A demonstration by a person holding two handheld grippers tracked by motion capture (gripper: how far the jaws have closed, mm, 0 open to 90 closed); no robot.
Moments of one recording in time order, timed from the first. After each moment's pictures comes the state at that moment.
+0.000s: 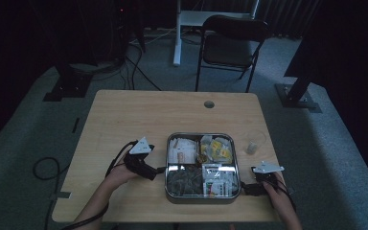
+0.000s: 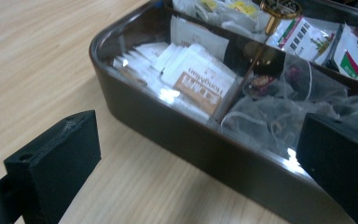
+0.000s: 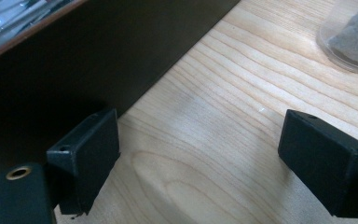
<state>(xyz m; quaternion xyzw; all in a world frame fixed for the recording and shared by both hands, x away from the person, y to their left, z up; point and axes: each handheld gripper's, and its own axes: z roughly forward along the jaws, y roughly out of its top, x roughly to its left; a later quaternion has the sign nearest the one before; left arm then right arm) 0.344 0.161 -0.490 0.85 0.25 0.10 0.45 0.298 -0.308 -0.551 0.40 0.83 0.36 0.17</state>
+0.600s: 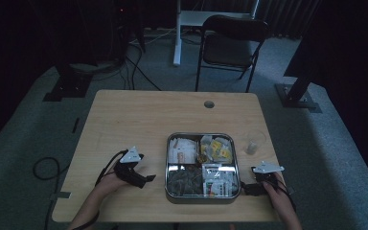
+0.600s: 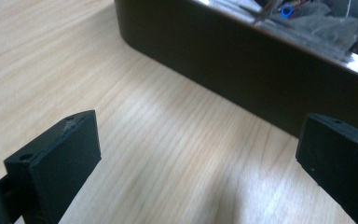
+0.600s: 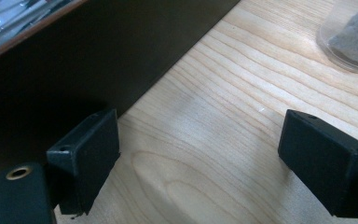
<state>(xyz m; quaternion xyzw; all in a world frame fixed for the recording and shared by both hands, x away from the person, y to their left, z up) 0.332 0.193 -0.525 0.86 0.26 0.09 0.42 0.298 -0.308 -0.551 0.40 0.83 0.35 0.17</state>
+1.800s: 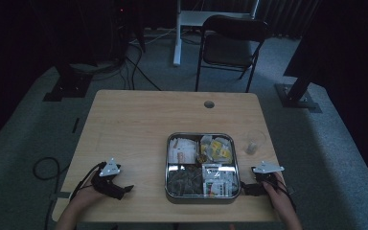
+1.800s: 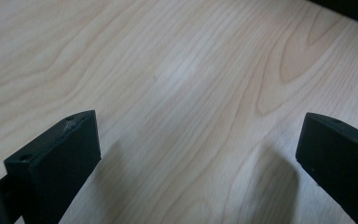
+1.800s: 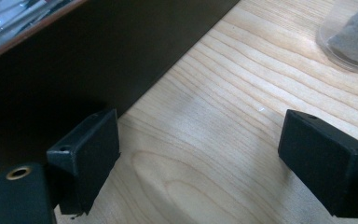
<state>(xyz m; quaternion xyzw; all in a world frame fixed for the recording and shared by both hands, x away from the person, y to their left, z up) 0.300 0.257 -0.546 0.88 0.30 0.13 0.35 0.297 -0.308 -0.551 0.41 0.82 0.35 0.17</state>
